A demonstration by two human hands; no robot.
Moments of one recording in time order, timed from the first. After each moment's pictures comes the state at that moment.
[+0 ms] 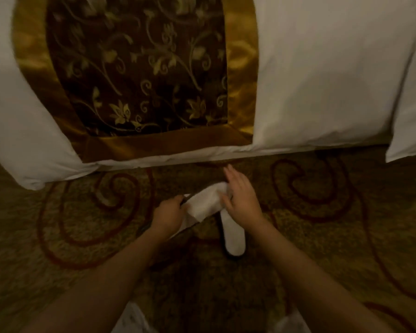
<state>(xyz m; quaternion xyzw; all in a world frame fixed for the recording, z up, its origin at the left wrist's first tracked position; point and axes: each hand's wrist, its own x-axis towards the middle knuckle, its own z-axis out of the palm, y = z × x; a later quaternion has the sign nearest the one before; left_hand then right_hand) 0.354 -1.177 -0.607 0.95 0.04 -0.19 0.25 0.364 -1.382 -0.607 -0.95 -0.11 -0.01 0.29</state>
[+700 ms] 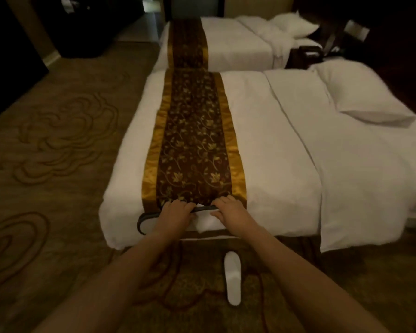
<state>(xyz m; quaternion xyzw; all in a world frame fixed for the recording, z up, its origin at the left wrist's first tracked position) 0.375 -1.117 -0.086 0.99 -0.12 -0.05 0.05 0.396 -1.302 -0.084 -0.95 -0.24 0.08 0.16</state>
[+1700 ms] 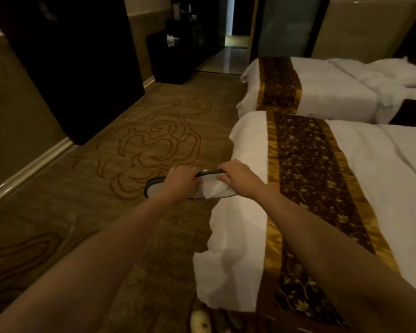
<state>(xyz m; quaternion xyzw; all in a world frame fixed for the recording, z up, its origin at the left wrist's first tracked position) 0.551 -0.609 0.051 1.00 0.04 0.04 0.08 0.621 -0.781 0.059 -0.91 -0.38 0.01 0.16</state>
